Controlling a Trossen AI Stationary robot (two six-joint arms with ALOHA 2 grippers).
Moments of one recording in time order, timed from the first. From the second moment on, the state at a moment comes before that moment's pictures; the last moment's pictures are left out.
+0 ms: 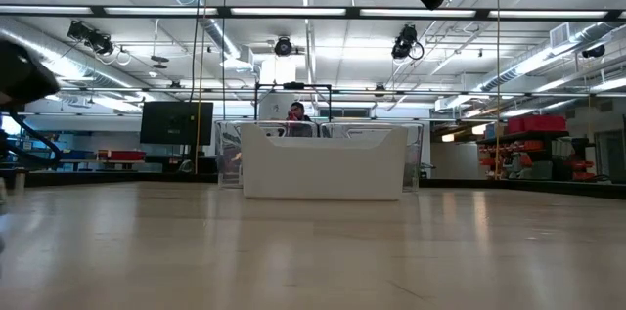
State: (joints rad) left arm -0.84 1.90 1.12 -0.33 -0.41 -1.07; right arm 0.37 1.46 1.07 -0.26 0.31 0.28
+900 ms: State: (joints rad) left arm -0.69 1.85 1.07 -0.20 -0.47 -0.79; right arm 0.37 1.46 1.07 -0.26 0.31 0.28
